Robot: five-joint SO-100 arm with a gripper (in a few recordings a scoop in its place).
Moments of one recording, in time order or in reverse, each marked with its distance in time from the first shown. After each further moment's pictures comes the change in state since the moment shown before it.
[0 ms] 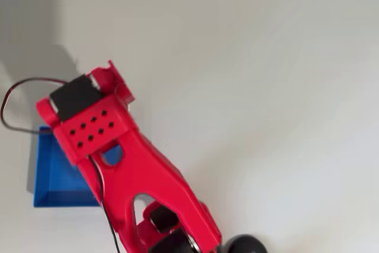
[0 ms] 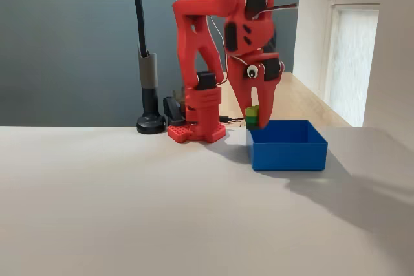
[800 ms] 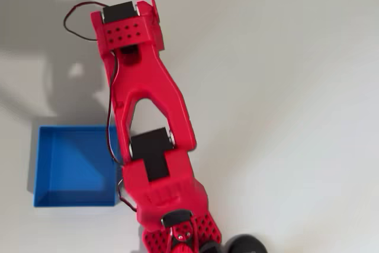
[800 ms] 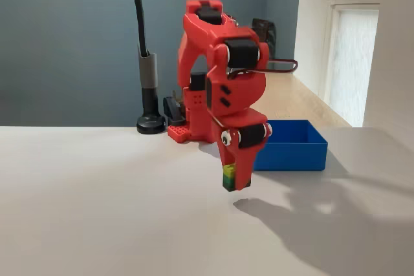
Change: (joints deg) arm 19.2 -39.3 -25.8 -3.7 -3.3
